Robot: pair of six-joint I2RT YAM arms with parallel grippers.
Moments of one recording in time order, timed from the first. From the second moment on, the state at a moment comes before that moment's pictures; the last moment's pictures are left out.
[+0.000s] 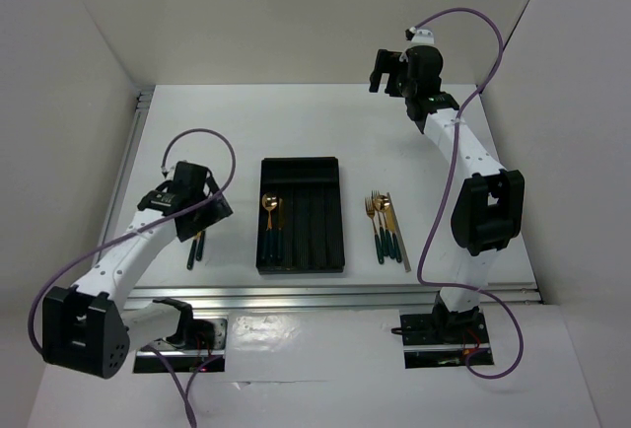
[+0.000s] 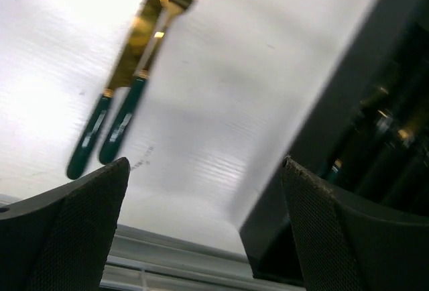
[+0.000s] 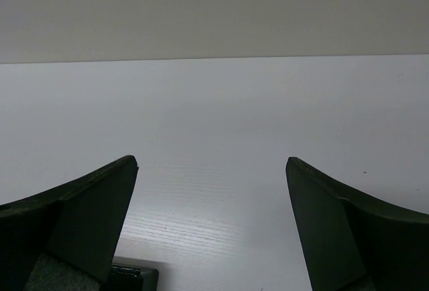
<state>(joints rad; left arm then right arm) -0.25 1.13 0.83 -0.74 -0.20 -0.73 0.18 1.86 1.68 -0.11 0.04 0.20</state>
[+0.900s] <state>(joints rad) -0.09 1.23 0.65 -0.57 -0.16 -0.72 0.18 1.89 1.68 -0.11 0.03 0.20</state>
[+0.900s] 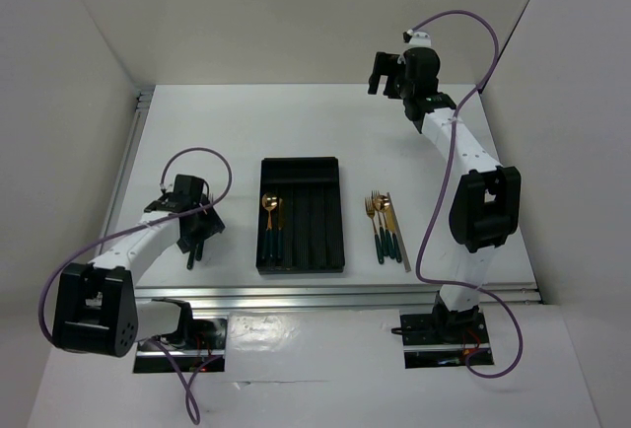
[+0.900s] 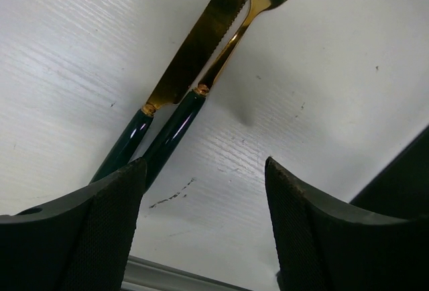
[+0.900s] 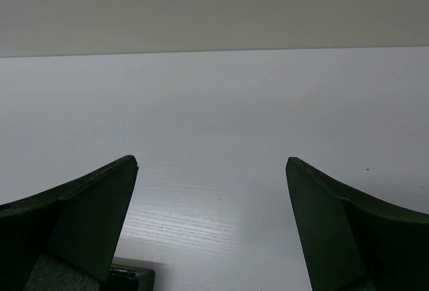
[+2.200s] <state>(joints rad) -0.21 1.48 0.74 -0.44 -0.16 -0.68 0.18 1.89 1.68 -0.11 0.07 0.20</state>
